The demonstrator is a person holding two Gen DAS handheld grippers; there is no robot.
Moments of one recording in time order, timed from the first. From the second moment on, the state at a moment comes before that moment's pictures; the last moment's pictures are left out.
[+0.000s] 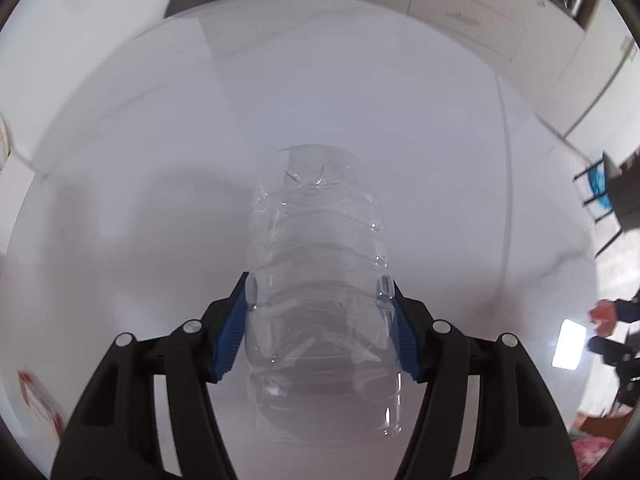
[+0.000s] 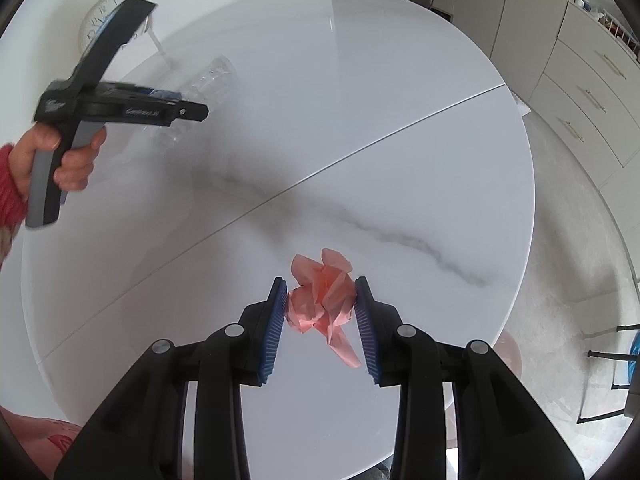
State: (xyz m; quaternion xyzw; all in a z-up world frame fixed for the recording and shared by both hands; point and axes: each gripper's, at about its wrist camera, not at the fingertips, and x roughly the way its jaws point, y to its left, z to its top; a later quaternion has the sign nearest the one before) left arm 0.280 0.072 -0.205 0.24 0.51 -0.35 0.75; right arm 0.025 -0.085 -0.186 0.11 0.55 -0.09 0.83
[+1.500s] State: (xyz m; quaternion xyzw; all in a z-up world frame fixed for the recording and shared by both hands) left arm -0.067 -0.125 -0.177 0.22 0.57 -0.39 0.69; right arm -0.186 -0.275 -0.283 0.15 0.60 -0.10 0.78
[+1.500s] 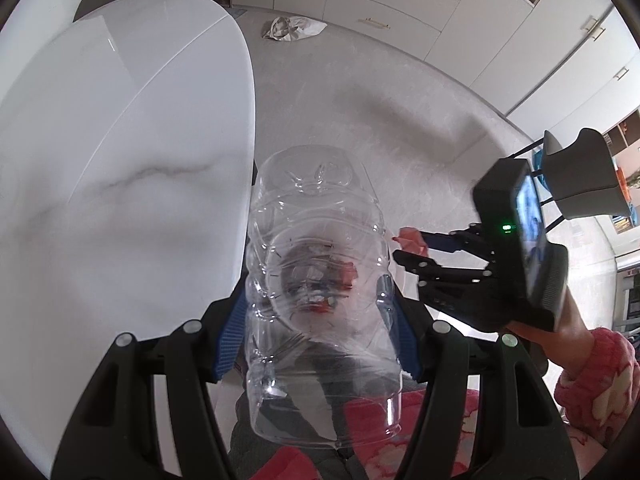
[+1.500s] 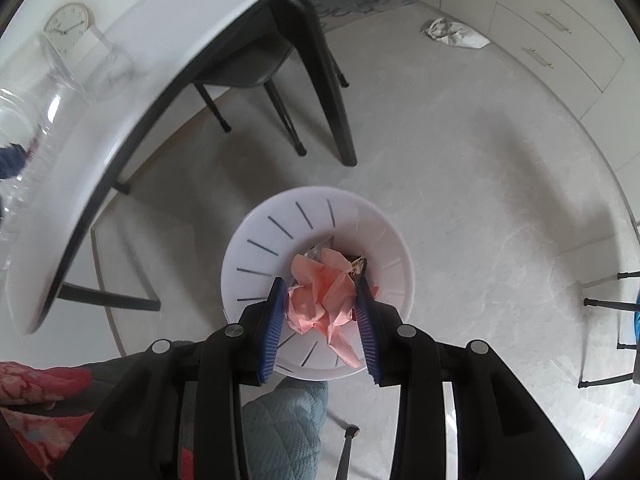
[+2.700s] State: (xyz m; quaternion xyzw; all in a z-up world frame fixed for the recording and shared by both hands) left arm -0.074 -0.227 -0.436 0.30 0.66 -0.40 0.57; right arm -0.301 -0.363 -0.309 0.25 0.58 -0.30 0.71
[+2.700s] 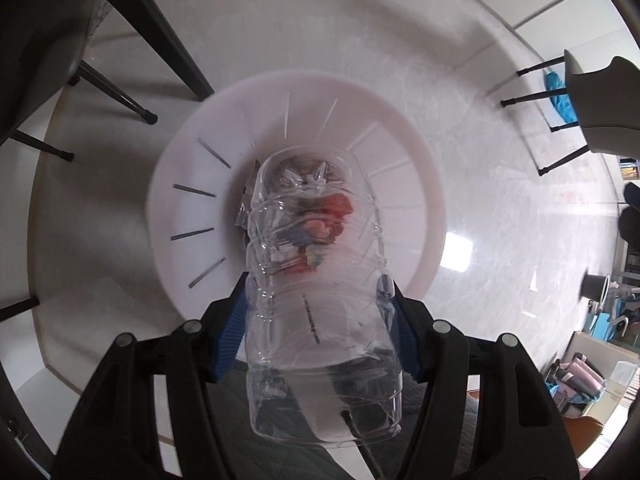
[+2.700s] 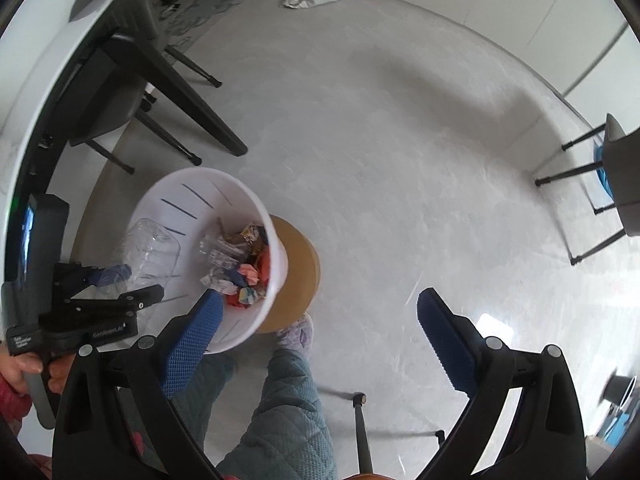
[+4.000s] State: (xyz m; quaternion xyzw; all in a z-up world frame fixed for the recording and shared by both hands) left arm -0.052 -0.128 -0.126 0.17 0.48 -0.37 0.78; right arm -0.181 -0.312 -0.145 0.15 0.51 -0.22 0.82
